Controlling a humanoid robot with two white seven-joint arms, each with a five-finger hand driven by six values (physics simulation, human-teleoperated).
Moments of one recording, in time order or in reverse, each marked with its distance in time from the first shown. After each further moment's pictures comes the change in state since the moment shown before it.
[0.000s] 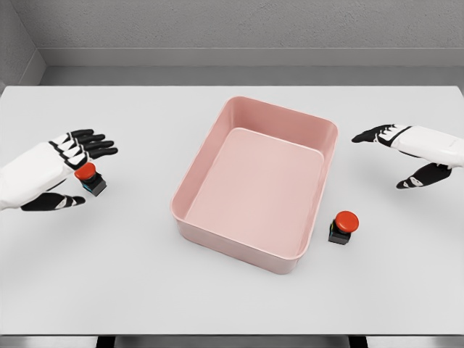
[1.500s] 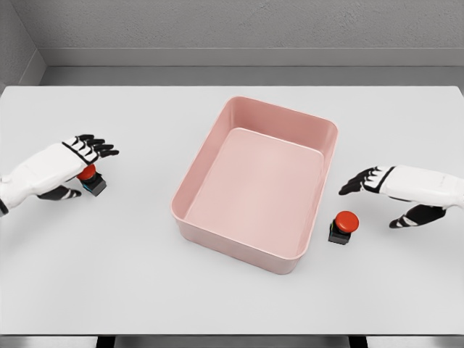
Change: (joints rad) left arm -0.233 -0.191 -0.117 0.343 -0.263 0.000 -0.107; right arm 0.106 -0.119 0.009 -0.240 0.002 0.000 0.039
